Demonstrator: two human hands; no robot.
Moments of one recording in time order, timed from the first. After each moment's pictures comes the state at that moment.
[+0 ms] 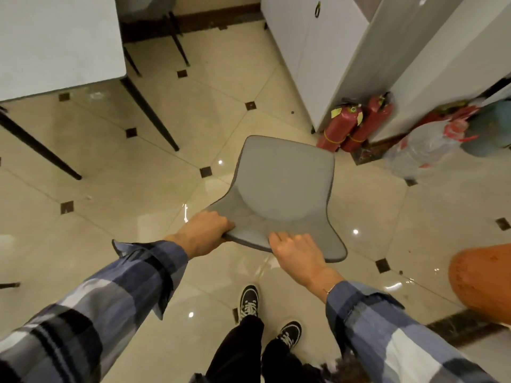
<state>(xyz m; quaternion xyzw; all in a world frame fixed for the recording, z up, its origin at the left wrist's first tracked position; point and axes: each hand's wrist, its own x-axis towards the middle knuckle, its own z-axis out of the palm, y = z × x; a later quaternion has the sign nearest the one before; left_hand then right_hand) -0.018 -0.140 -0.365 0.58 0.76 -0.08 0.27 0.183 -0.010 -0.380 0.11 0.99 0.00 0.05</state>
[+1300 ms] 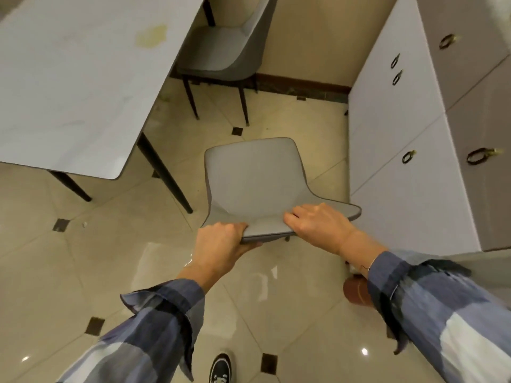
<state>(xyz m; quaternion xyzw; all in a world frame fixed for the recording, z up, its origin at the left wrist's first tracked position) -0.329 0.214 -0.433 0.29 0.95 0.09 0.09 -0.295 0.462 -0.396 -0.28 0.96 0.08 0.00</state>
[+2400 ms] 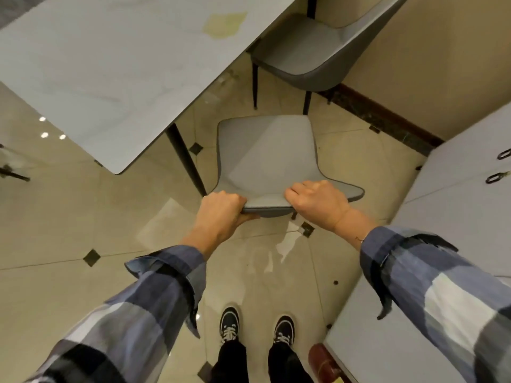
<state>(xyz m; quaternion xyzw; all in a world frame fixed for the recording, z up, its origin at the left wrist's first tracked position) -0.514 0.318 -0.414 0.07 0.99 0.05 0.12 -0.578 0.554 -0.403 -0.47 0.88 0.06 -0.01</state>
